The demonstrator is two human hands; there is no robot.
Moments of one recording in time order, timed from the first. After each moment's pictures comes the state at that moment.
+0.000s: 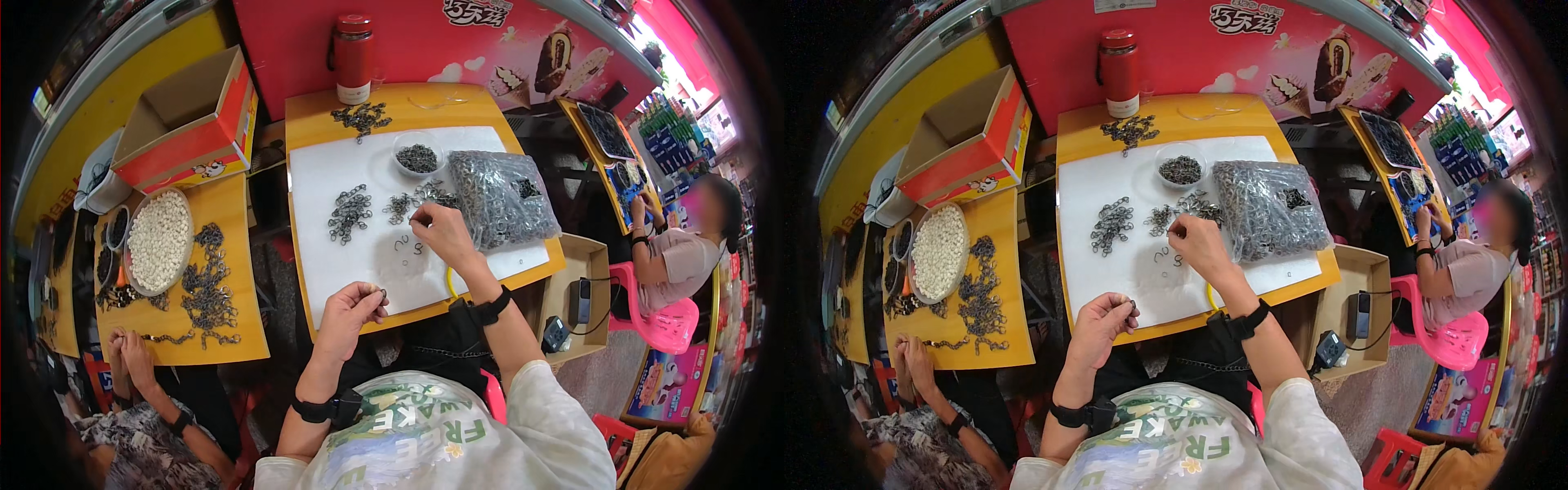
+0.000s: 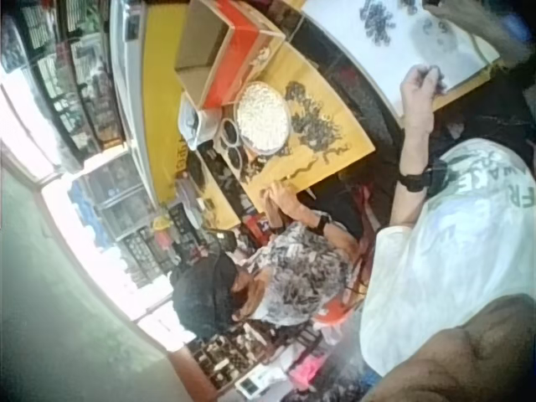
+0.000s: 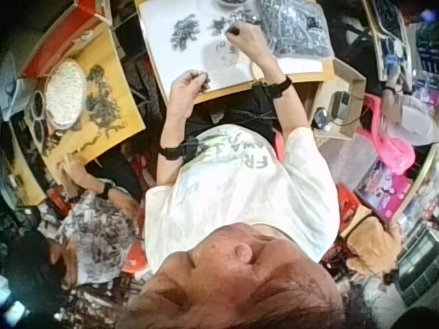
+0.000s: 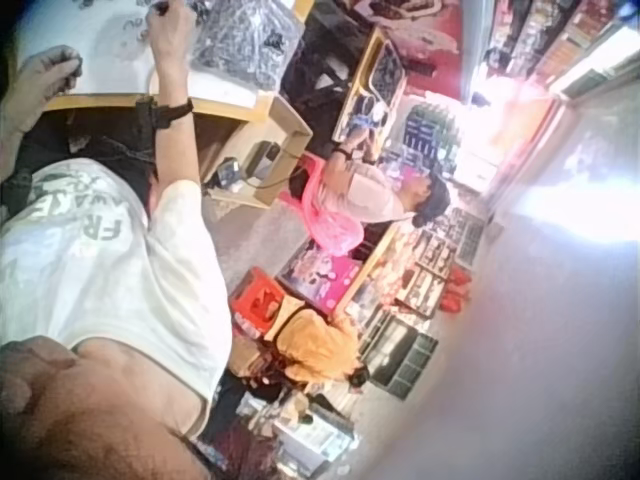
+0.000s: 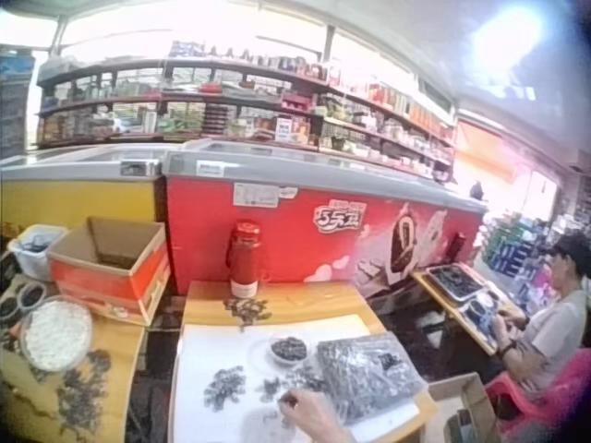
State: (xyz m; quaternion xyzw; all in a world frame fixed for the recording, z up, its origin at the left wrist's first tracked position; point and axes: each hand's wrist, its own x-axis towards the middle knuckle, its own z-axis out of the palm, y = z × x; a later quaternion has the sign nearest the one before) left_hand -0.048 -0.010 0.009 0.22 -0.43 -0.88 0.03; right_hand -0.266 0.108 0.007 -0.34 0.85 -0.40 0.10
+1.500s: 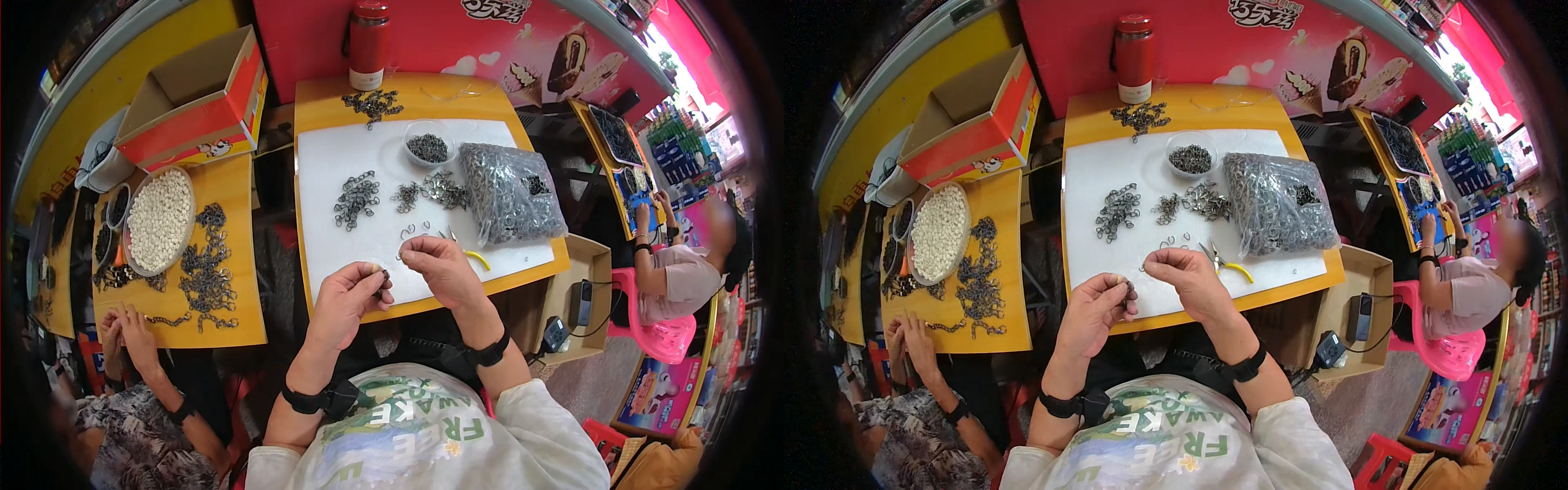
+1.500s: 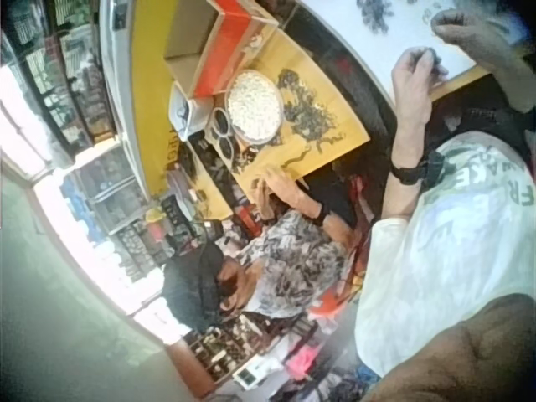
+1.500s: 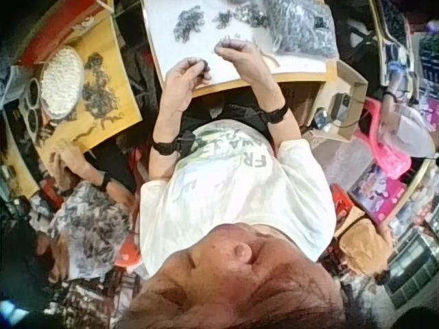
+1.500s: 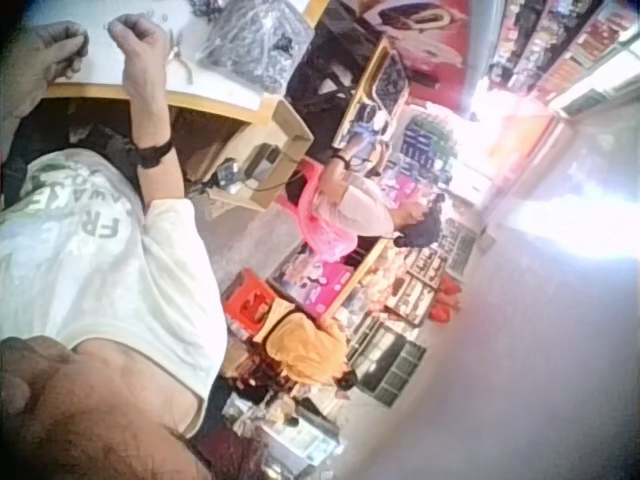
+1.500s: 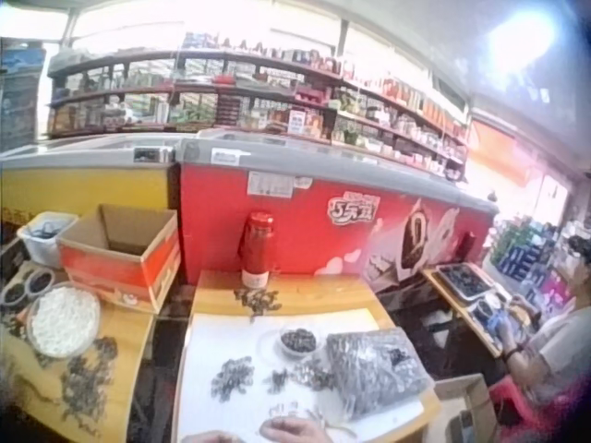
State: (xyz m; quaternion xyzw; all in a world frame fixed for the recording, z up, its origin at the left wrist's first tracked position) left_hand -0.050 -0.014 0.038 0.21 -0.38 -0.90 0.05; right_hand -0.187 0.121 0.031 -0.14 0.53 -0.72 0.42
